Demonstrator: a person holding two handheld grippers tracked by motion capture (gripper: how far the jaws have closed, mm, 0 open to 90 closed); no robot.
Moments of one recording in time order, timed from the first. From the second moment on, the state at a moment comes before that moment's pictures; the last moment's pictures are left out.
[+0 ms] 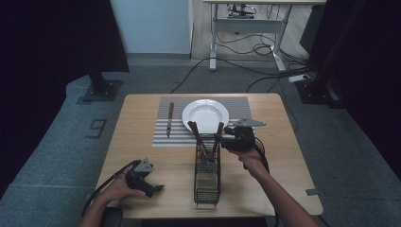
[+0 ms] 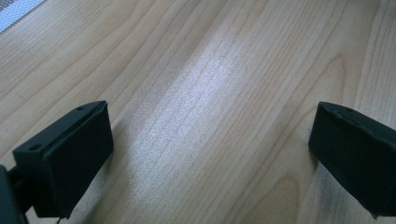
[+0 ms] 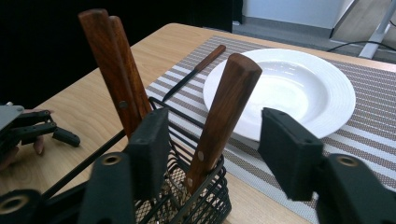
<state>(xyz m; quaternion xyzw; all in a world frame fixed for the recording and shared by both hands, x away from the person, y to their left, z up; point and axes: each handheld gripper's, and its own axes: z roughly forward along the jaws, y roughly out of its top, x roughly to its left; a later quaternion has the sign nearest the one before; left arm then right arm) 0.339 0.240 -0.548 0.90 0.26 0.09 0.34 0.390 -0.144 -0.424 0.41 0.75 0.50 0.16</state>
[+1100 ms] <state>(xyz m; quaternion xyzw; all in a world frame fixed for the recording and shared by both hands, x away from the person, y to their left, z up) 0.339 0.240 -0.548 0.90 0.26 0.09 0.34 0.401 -0.147 -0.439 0.41 0.73 0.53 0.10</state>
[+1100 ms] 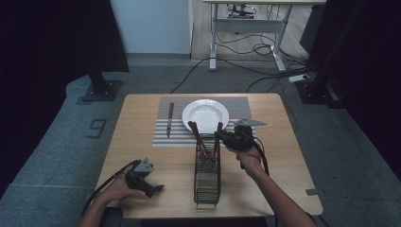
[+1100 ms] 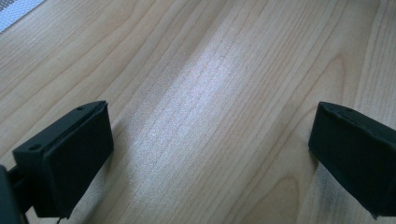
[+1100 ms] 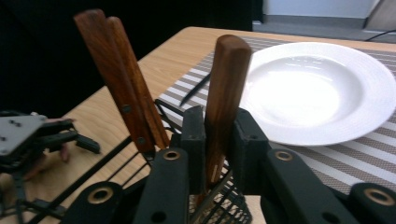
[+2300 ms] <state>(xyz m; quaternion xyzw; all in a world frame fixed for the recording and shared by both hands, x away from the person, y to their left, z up) 0.339 0.240 -0.548 0.90 0.26 0.09 0.34 0.378 -0.172 -0.389 0.36 0.68 0.62 0.14</state>
